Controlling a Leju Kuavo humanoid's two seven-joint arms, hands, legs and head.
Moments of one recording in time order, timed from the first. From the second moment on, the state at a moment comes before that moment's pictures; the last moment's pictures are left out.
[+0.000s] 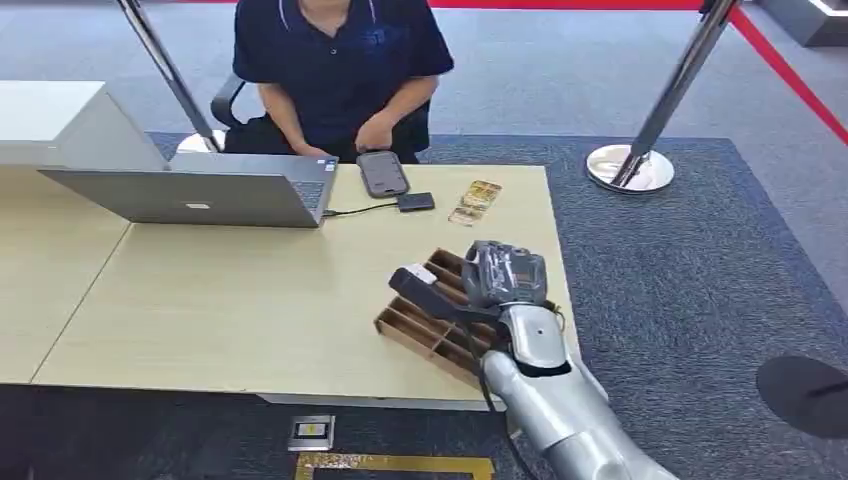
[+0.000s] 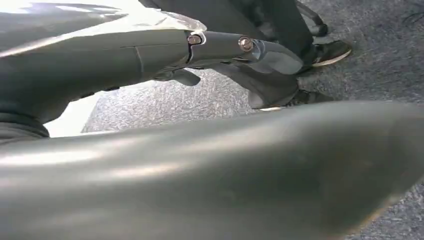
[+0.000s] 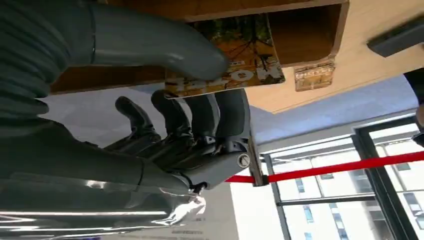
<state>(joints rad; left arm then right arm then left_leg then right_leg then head) -0.08 -0.28 0.80 -0.19 -1.43 0.49 -0.01 -0.45 0.26 0.39 -0.73 1.43 -0.40 0.08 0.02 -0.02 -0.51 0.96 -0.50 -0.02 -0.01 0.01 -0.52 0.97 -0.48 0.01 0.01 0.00</state>
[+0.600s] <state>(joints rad) -0.08 -0.28 0.80 -0.19 -1.43 0.49 -0.01 -0.45 0.27 0.39 -0.76 1.40 -0.38 0.05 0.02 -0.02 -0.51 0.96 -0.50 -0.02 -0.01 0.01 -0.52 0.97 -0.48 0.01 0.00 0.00</state>
